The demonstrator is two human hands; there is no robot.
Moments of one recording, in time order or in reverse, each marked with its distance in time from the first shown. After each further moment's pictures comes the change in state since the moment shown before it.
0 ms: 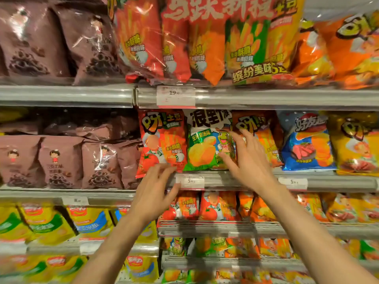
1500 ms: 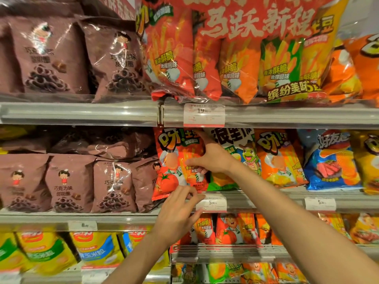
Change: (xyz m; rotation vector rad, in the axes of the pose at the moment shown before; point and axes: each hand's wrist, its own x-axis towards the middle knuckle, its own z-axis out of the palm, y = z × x) left_hand 0.015 -0.032 0.032 -0.011 0.019 0.306; right_hand 0.105 -0.112 0.043 0.542 -0.440 0.102
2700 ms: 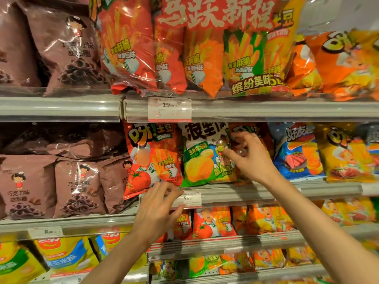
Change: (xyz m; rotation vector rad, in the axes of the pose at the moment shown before) left_hand 0.009 0.013 0.017 0.003 0.095 -0.035; right_hand -0.080 0.099 -0.085 -0.167 0.523 -0.037
